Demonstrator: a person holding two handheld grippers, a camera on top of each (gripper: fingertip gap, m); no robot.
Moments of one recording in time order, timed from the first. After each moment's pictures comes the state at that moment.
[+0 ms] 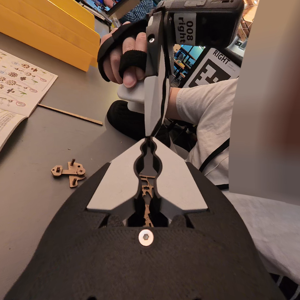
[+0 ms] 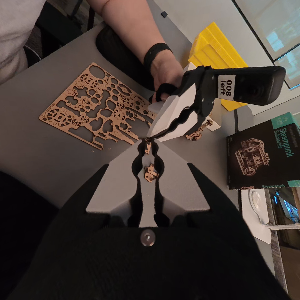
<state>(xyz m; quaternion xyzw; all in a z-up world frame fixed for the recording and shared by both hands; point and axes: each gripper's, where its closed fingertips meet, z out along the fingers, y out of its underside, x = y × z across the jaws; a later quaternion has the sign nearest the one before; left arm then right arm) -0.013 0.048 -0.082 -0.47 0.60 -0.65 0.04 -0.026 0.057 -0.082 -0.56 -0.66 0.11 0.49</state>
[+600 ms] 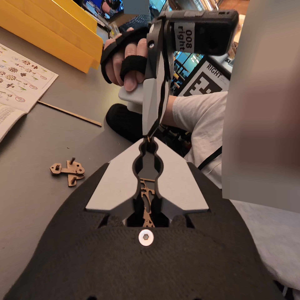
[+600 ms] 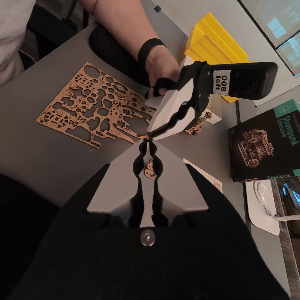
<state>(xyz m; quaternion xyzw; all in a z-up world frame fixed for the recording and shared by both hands) -0.012 0.055 -0.079 -0.48 0.57 -0.67 0.02 -0.019 0.065 -0.082 -0.58 -0.64 0.12 0.49</state>
